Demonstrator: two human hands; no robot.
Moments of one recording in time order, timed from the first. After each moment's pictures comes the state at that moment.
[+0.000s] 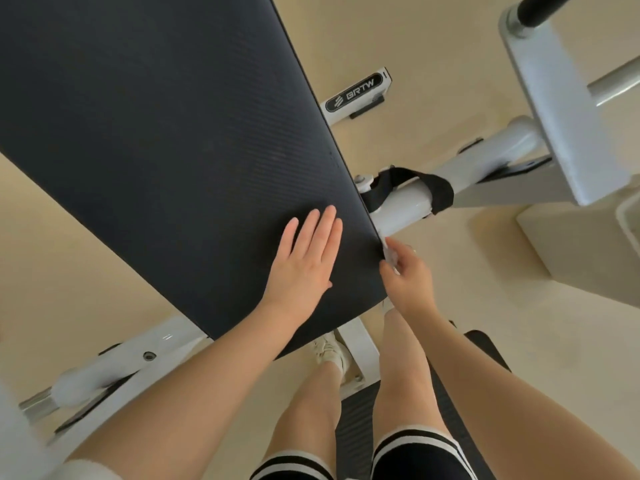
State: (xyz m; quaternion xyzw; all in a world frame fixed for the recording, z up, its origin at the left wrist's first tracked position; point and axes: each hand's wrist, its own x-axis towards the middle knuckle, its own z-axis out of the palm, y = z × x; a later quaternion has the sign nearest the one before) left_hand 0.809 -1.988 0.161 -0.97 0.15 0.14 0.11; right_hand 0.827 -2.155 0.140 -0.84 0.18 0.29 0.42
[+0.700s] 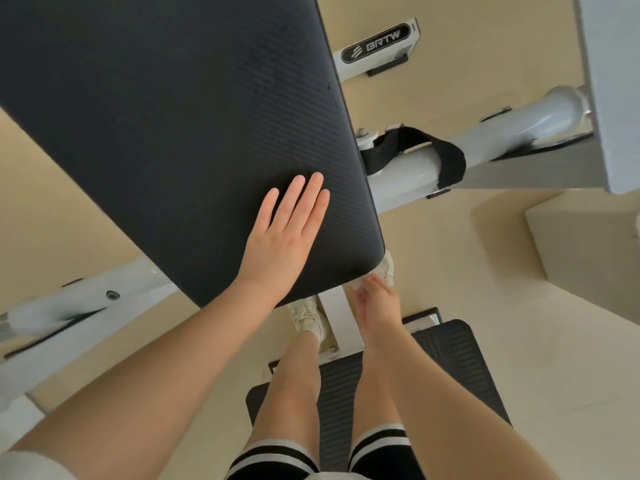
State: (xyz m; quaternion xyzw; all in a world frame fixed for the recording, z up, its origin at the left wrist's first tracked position) left_hand 0.779 -2.002 0.136 -0.98 0.09 0.11 0.13; right_hand 0.762 -2.161 0.105 -0.52 0.55 0.37 0.54
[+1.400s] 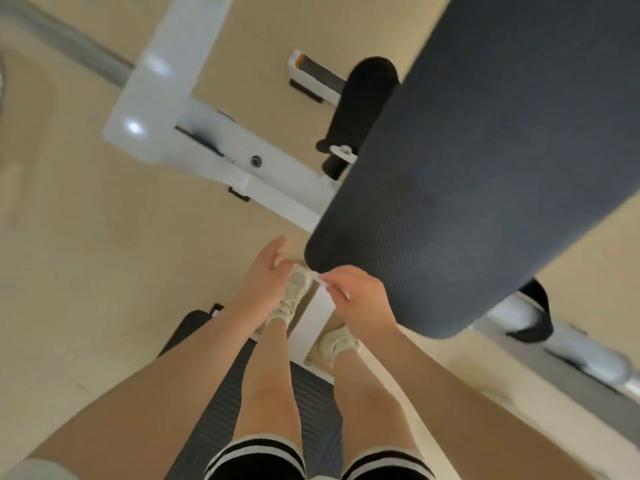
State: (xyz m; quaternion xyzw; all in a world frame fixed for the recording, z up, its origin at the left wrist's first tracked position) left_hand 0.590 -1.954 0.163 -0.51 -0.64 0.03 -0.57; right_hand 0.720 -2.041 0.153 -0.73 -0.45 0.46 0.21
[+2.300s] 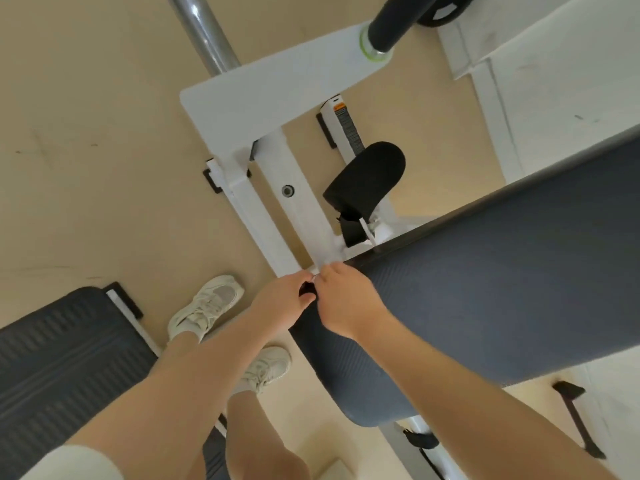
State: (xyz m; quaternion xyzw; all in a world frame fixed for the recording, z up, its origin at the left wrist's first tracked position) left_hand 0.612 -1.929 0.104 -0.56 -0.55 0.04 -0.62; right_hand 0.731 -1.909 0.160 -0.47 -0.79 0.23 -0.31
